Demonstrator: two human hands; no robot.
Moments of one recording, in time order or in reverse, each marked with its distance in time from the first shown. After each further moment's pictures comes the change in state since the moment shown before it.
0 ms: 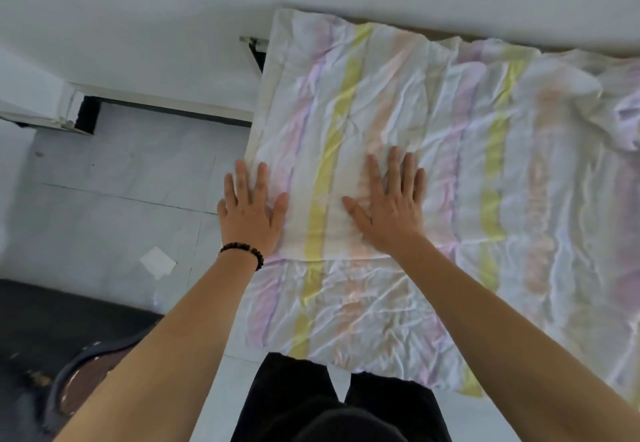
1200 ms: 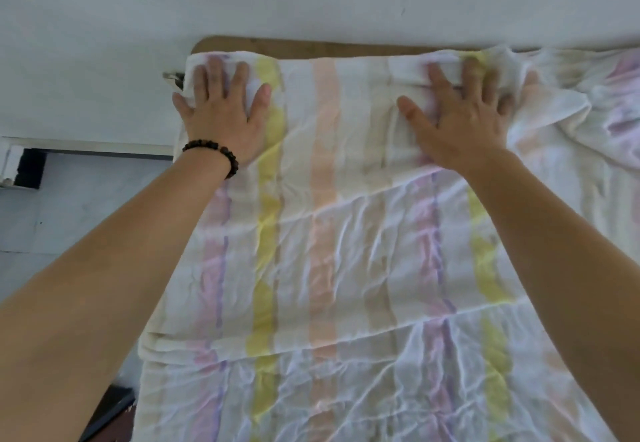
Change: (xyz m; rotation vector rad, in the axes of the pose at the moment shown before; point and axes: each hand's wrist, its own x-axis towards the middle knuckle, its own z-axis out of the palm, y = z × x) left_hand 0.212 0.118 -0.070 0.077 0.228 0.155; right_hand 0.156 0.144 -0.084 0.021 0.142 0.325
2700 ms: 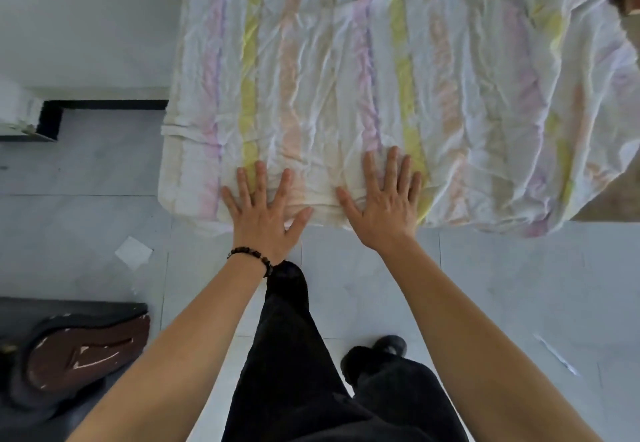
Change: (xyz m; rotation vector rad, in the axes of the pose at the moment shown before) left_hand -0.471 0.002 0.099 0.097 -0.091 0.175; right_hand -0.442 0.046 0.092 0.091 -0.107 -0.040
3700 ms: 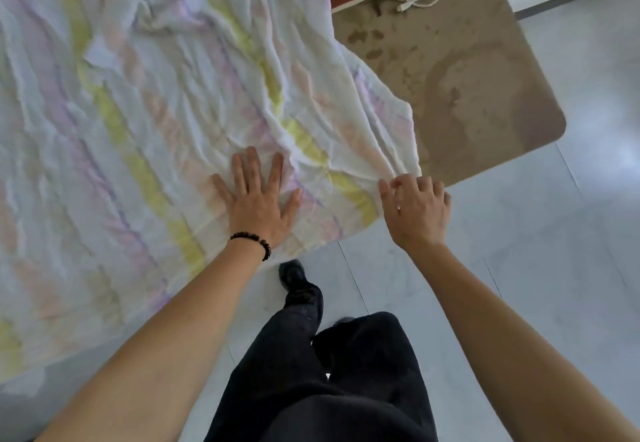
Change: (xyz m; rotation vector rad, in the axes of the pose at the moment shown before) left_hand 0.099 0.382 -0.019 0.059 -0.070 0.353; right_hand -0.019 0.390 -0.115 0.113 0.297 0.526
